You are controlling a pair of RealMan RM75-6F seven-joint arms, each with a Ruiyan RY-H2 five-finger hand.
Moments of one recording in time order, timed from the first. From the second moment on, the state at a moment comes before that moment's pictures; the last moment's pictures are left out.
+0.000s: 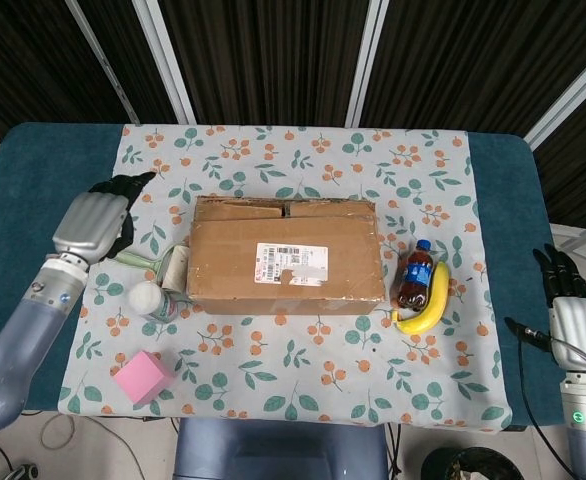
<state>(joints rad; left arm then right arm) -0.80 -0.91 -0.38 -1.97 0.64 0.89 0.53 0.20 -1.17 0.11 -1.59 -1.36 1.55 0.02</state>
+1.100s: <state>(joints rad) -1.32 -1.13 -0.17 -1.69 0.17 0.73 0.67 0.17 -1.17 0.16 -1.60 -1.36 1.51 0.06</state>
